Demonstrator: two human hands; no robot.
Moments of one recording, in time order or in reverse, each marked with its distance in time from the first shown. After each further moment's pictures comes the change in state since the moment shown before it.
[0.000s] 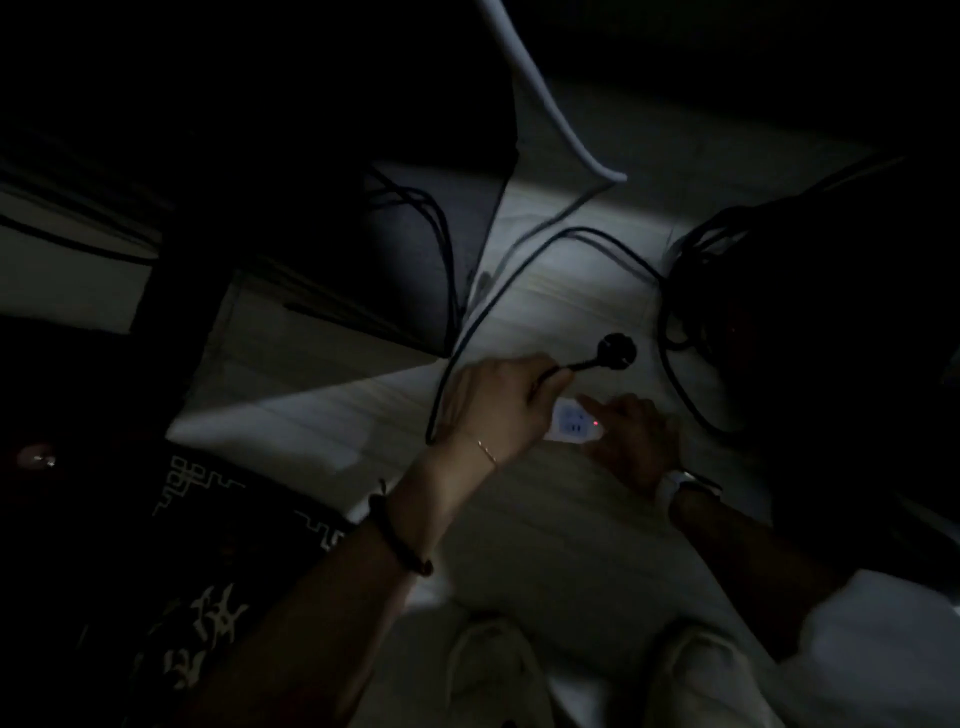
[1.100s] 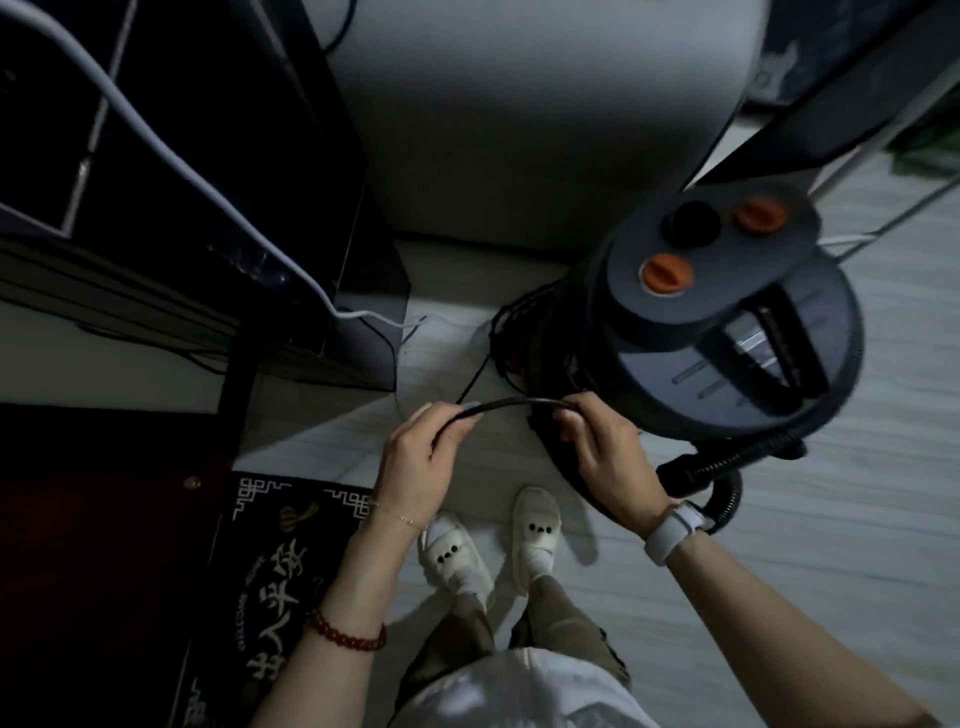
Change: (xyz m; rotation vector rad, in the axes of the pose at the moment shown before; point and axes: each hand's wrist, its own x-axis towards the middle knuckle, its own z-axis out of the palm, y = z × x) left_hand -0.144 0.269 -0.384 -0.537 0.069 0.024; right_hand -0.423 -0.213 -0.409 0.460 0.490 -0.119
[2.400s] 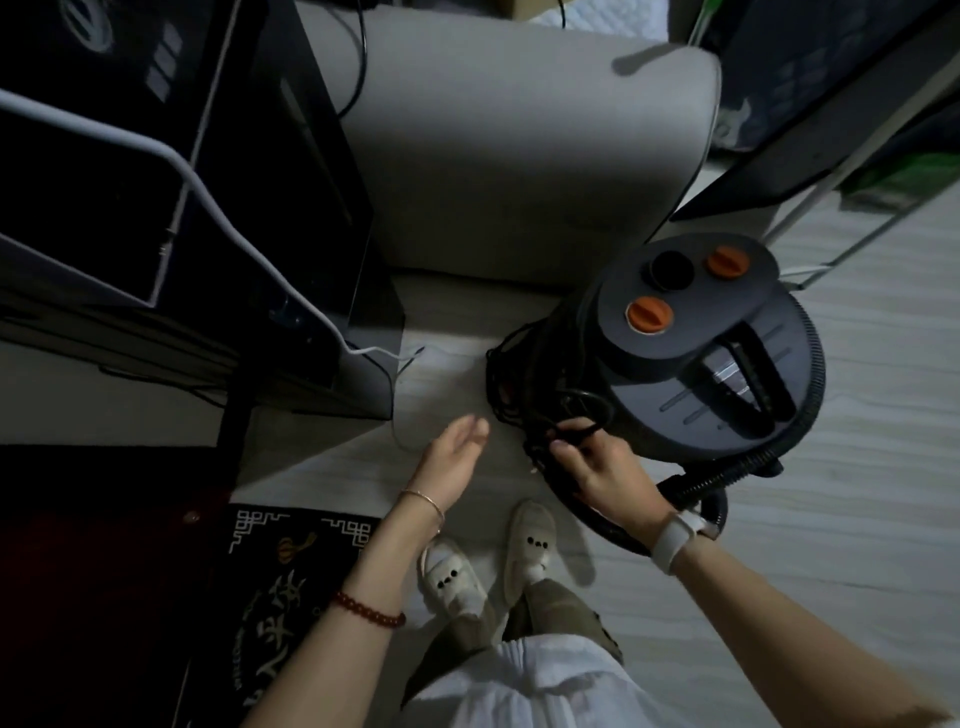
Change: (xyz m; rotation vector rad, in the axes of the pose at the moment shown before) left_hand 0.032 0.021 -0.004 -0.492 -0.333 -0.752; right_hand 0.010 -0.033 -0.017 0.016 -0.158 0.288
